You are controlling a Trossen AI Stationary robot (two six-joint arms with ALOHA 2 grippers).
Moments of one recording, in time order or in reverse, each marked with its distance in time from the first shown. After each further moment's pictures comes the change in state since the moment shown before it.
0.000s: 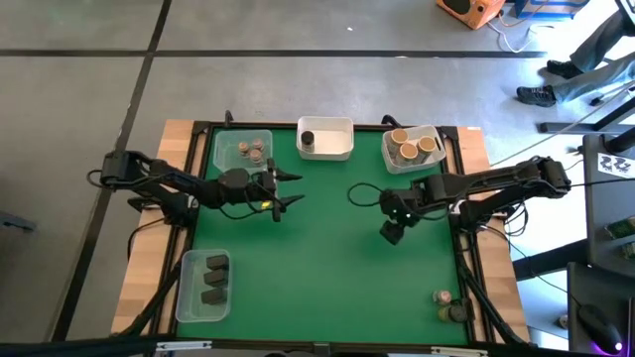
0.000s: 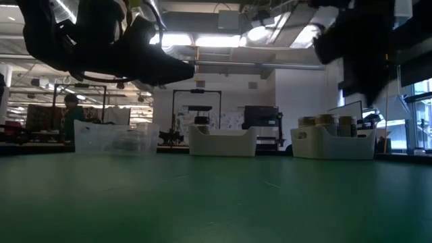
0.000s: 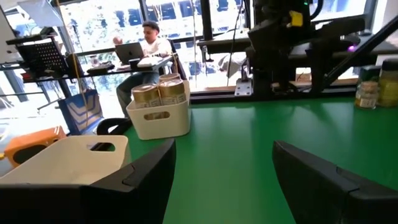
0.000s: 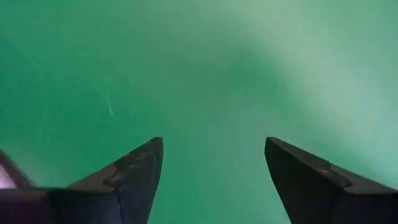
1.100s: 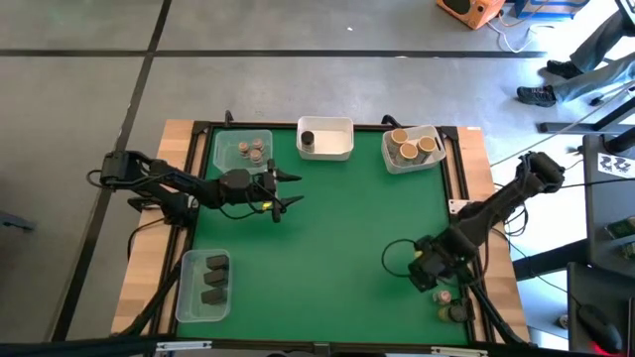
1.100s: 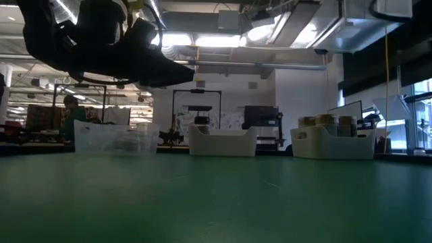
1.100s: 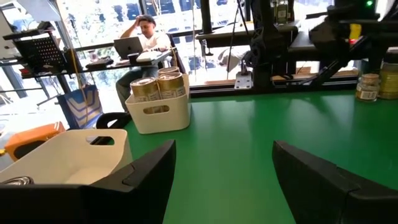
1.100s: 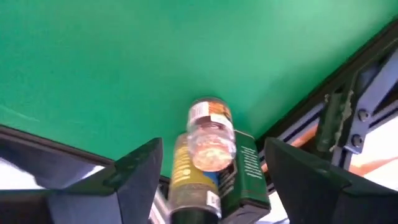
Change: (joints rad) left arm 0.001 0.000 0.000 -0.027 0.000 0.006; right arm 0.593 0.032 -0.064 -0.054 -0.239 0.883
